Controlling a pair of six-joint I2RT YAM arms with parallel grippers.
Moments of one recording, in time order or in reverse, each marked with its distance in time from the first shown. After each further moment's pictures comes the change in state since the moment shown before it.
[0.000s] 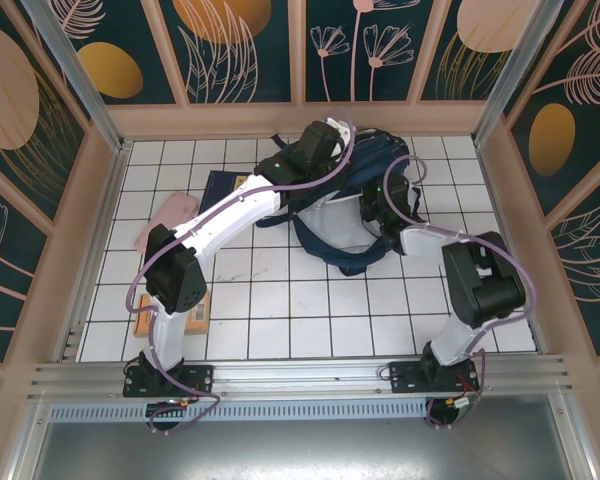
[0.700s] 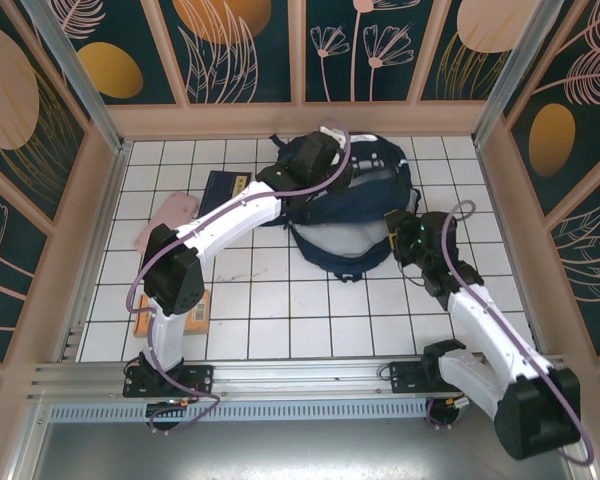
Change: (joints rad) left arm -0.005 -0.027 -0.149 0.070 -0.032 -0.139; right arm -0.068 -0.747 -0.274 -0.600 -0.050 -0.088
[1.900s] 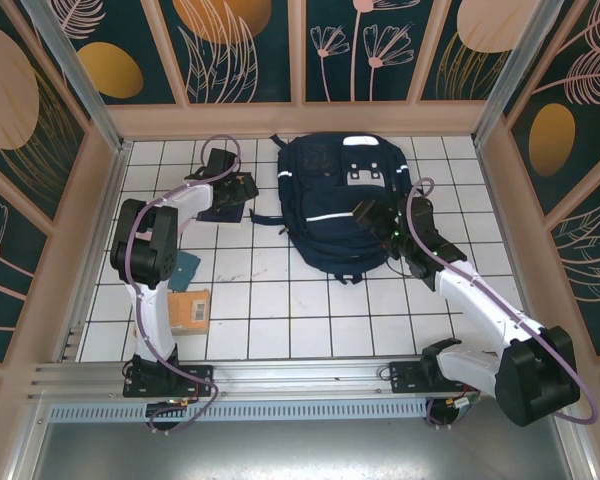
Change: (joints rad) left arm 0.530 0.071 -0.389 0.074 0.113 -0.300; right arm 0.121 0.231 0.137 0.011 -0.031 -0.377
